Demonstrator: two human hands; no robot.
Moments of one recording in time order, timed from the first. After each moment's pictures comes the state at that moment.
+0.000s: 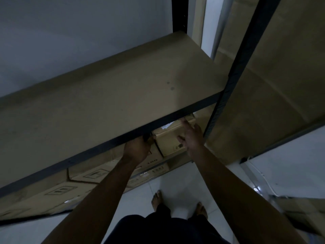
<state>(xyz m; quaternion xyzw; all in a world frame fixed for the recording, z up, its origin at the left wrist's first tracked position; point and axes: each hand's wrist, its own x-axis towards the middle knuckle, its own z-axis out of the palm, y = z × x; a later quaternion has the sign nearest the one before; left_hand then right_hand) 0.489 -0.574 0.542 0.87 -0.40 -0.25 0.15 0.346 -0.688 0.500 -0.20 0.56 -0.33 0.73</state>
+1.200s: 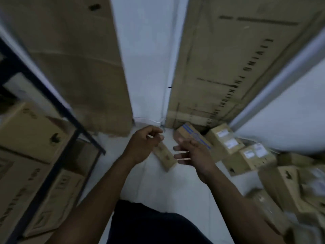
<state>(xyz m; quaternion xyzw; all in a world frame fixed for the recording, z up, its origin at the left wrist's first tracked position) 0.110 -0.395 0.561 0.42 -0.67 -0.58 0.20 -0.049 -0.273 0.556 -0.16 0.67 -0.51 0.52</state>
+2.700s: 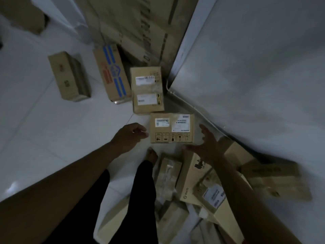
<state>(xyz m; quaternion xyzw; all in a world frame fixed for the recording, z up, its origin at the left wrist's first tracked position) -0.527 -0.161 0.277 0.66 -0.40 -0.64 -0.01 -0.805 -0.078 0.277 -0.44 0.70 -0.16 0.54</state>
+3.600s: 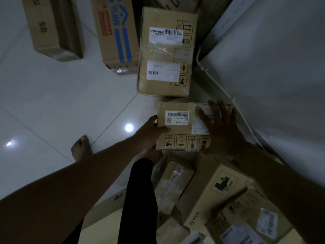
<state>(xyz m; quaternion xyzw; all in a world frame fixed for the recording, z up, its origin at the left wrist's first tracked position) -0.565 -0.138 0.020 0.67 -0.22 -0.71 0.00 -0.824 -0.145 0.048 -0.76 0.51 0.30 0.28</state>
